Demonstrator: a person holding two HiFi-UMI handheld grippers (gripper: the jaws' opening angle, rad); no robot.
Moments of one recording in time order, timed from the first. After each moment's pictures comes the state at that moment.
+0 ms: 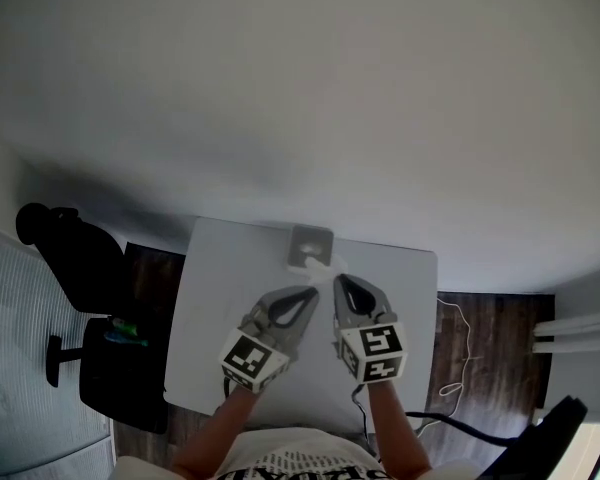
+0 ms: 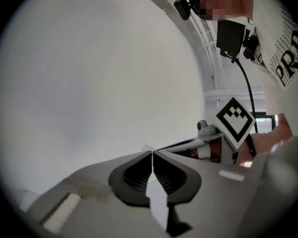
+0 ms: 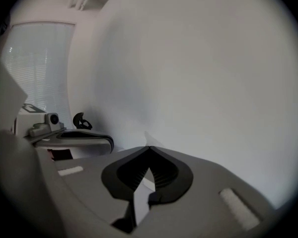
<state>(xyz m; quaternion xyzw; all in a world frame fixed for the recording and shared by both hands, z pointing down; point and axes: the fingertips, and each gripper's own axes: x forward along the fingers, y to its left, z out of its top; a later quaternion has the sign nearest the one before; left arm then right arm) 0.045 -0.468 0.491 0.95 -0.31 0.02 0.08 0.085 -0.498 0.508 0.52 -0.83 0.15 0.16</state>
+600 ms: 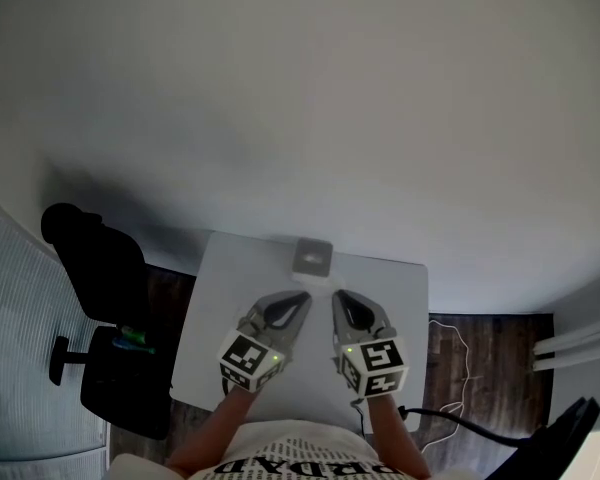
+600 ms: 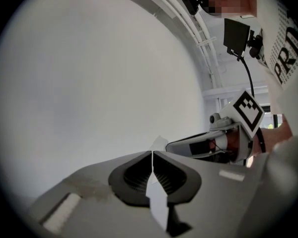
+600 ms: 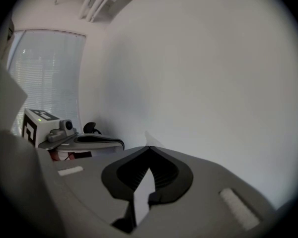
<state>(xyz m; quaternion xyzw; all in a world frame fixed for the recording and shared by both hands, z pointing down) 0.027 -0.410 0.433 0.94 -0.34 0.03 0.06 0.073 -0.417 0.430 0.51 -0.84 0.11 0.12</state>
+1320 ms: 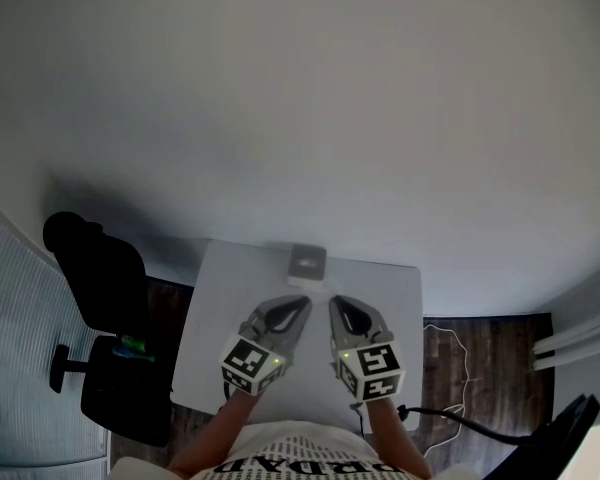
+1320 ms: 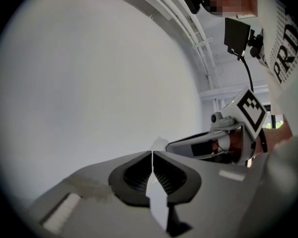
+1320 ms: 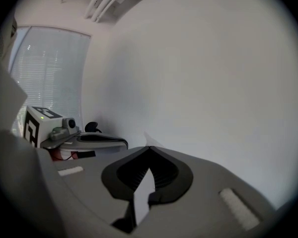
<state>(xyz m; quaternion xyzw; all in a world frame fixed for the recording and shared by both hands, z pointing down) 0.038 -0.388 0.418 0.94 -0.33 0.02 0.05 0.079 -0.391 0.416 0.51 -0.84 0.10 0.12</state>
